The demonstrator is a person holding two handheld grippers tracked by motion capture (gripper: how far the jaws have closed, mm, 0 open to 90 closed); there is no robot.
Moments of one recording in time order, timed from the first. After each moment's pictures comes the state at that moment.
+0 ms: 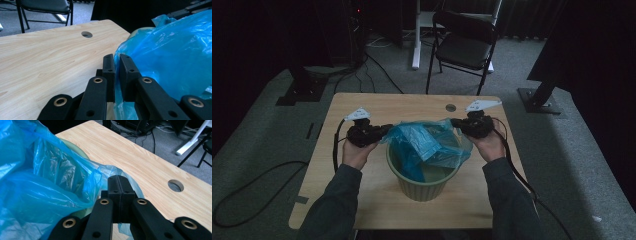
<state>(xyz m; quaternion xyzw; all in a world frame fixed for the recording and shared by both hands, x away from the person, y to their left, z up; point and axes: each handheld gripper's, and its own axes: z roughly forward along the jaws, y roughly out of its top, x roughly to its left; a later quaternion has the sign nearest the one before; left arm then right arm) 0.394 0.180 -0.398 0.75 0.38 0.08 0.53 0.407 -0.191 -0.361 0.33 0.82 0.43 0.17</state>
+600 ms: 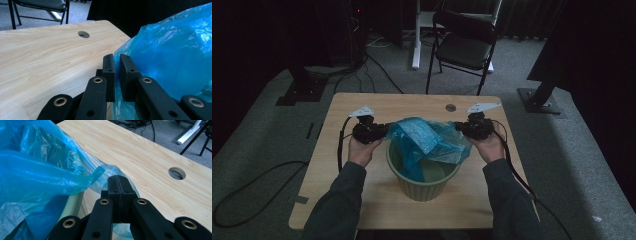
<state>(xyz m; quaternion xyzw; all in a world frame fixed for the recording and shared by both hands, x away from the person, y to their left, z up) 0.412 0.174 -0.410 0.74 0.38 0.06 0.54 0.416 -0.197 -0.380 0.35 0.83 0.41 0.15</state>
